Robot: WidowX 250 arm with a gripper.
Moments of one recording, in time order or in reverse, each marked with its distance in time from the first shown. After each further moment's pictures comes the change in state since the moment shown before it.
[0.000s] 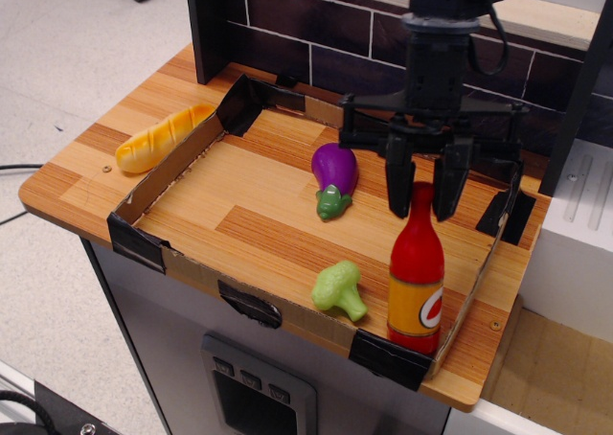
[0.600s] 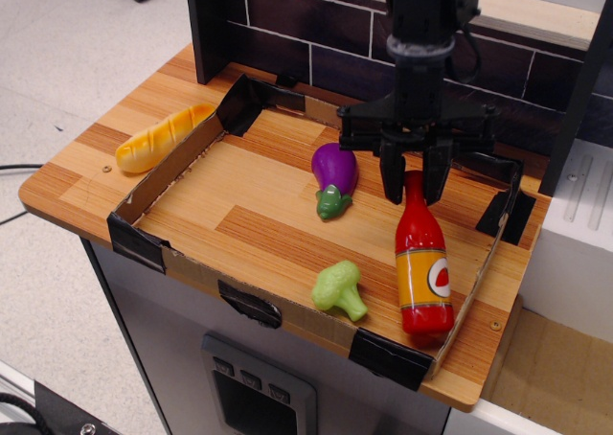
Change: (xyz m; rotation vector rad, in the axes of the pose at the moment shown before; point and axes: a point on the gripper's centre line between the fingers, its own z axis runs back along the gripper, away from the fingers) arm 0.065 0.007 -0.022 -0.075 -0.207 0.025
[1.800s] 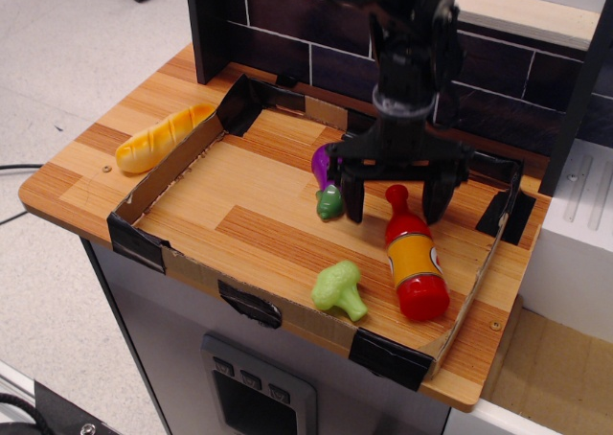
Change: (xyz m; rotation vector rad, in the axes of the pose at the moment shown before) arm 0.008 0.001 -0.020 0.028 -0.190 0.018
